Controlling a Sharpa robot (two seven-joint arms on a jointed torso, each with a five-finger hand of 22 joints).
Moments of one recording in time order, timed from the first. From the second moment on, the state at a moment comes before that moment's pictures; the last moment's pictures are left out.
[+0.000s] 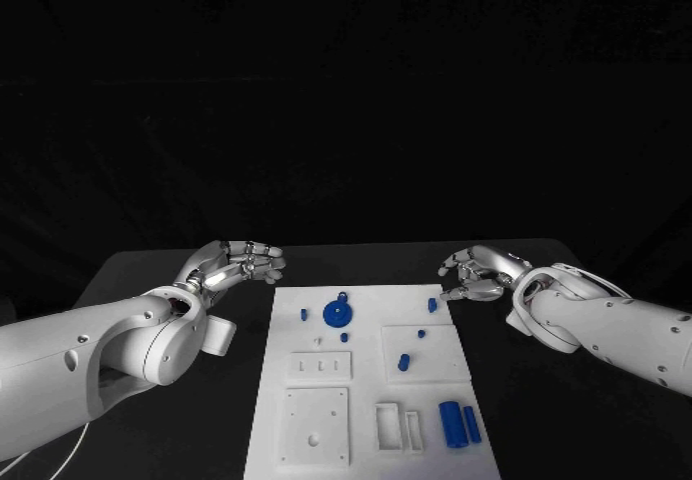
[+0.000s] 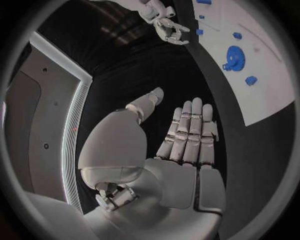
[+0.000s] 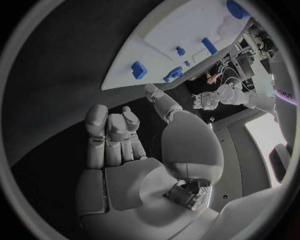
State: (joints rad) left arm 1.40 -0.88 -0.20 1.54 -0.15 -0.41 0.35; left_hand 1.15 -0.18 0.55 -0.19 0.08 0.76 0.20 0.32 0.44 1.08 0.17 0.09 0.08 0.90 0.13 0.42 0.50 0.04 0.68 0.04 0.42 1.31; right arm 1.22 -0.87 -0.02 1.17 -1.22 -0.35 0.17; right_hand 1.06 -0.21 0.49 -0.28 0.19 0.83 0.15 0.32 0.40 1.14 0.04 1.12 1.20 1.30 -0.08 1.29 0.94 0.18 1.26 -0.07 1.06 1.31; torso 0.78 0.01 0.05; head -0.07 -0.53
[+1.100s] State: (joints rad) left arm 1.40 -0.87 -0.20 1.52 -0.15 -0.41 0.35; left_hand 1.15 -0.18 0.55 -0.19 0.08 0.76 0.20 0.32 0.44 1.08 0.17 0.08 0.07 0.90 0.13 0.42 0.50 0.04 0.68 0.04 0.42 1.31; right arm 1.15 -0.81 -0.02 1.12 -1.20 -0.30 0.19; right_hand 1.09 -0.14 0.50 -0.26 0.15 0.83 0.14 0.31 0.39 1.13 0.03 1.12 1.20 1.30 -0.07 1.28 0.94 0.18 1.25 -0.07 1.05 1.31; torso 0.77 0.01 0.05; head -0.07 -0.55
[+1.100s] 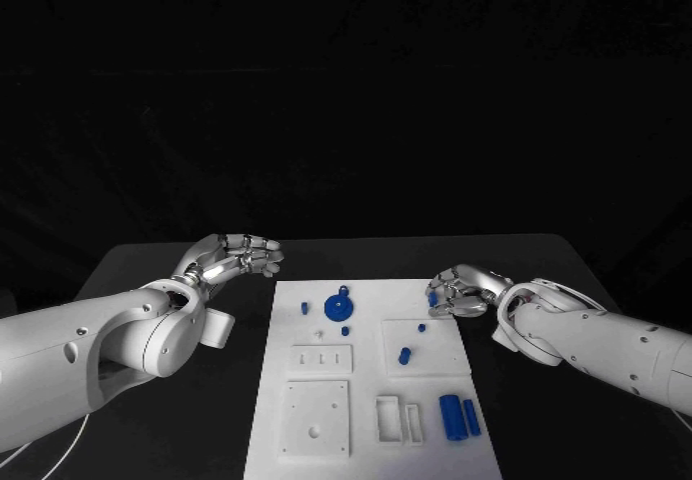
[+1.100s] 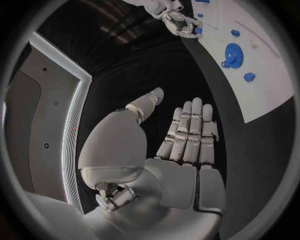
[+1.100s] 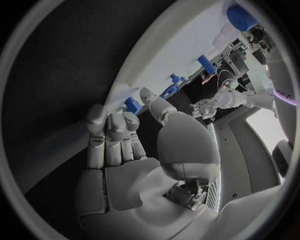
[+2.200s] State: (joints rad) left arm 1.40 -0.88 -0.20 1.52 -0.15 -0.41 0.35; left_hand 1.15 -0.18 0.55 -0.19 0.08 0.76 0.20 0.32 0.44 1.08 0.17 0.08 0.07 0.90 0.13 0.42 0.50 0.04 0.68 0.04 0.42 1.31; right arm 1.15 -0.81 -0.02 1.11 -1.19 -0.30 0.20; right_hand 1.11 -0.15 0.68 -0.17 0.05 0.85 0.13 0.31 0.39 1.13 0.03 1.13 1.20 1.30 -0.07 1.28 0.95 0.18 1.25 -0.07 1.06 1.31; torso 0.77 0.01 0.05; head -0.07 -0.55
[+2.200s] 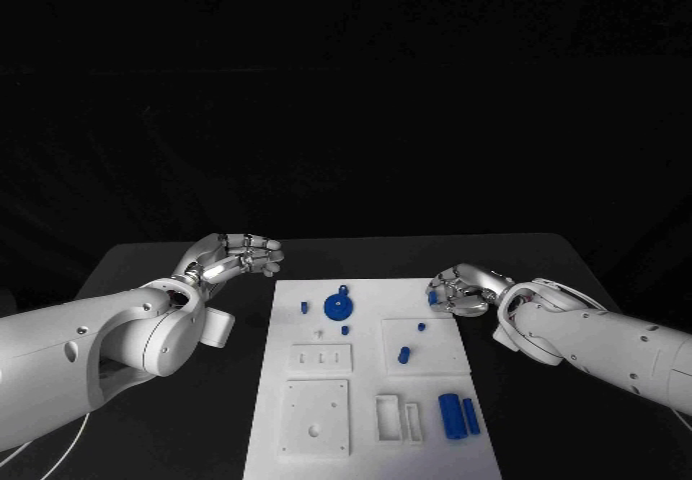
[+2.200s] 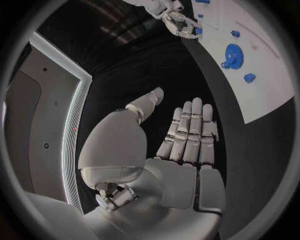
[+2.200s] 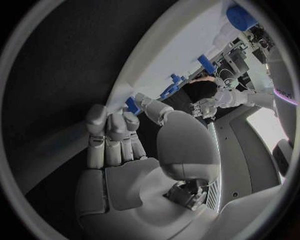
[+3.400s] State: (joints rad) left arm 1.40 -0.88 -0.20 1.53 -0.15 -0.40 0.35; left_hand 1.15 -0.18 0.55 -0.19 0.08 0.76 0.20 0.32 0.44 1.07 0.17 0.08 0.07 0.90 0.14 0.42 0.50 0.04 0.68 0.04 0.43 1.31; right arm 1.14 -0.81 -0.02 1.13 -1.19 -0.32 0.18; right_hand 1.09 -0.13 0.72 -0.16 0.05 0.96 0.07 0.37 0.40 1.15 -0.01 1.13 1.20 1.30 -0.12 1.28 0.96 0.18 1.26 -0.06 1.06 1.31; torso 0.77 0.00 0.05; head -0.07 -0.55
